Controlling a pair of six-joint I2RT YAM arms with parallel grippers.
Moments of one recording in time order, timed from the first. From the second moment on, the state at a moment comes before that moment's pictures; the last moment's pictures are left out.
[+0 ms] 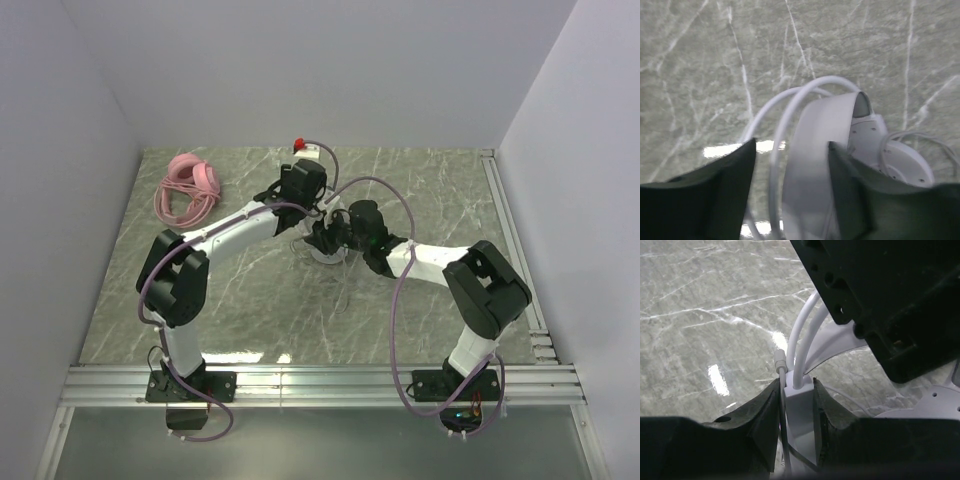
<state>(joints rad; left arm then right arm) -0.66 1.83 1.43 -0.18 -0.49 -0.30 0.65 1.71 0.90 0.48 -0.38 -0.11</state>
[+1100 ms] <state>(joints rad) -0.66 1.91 1.62 -0.35 -0.56 -0.22 0.64 1.73 0.93 0.47 -0.36 -0.09</state>
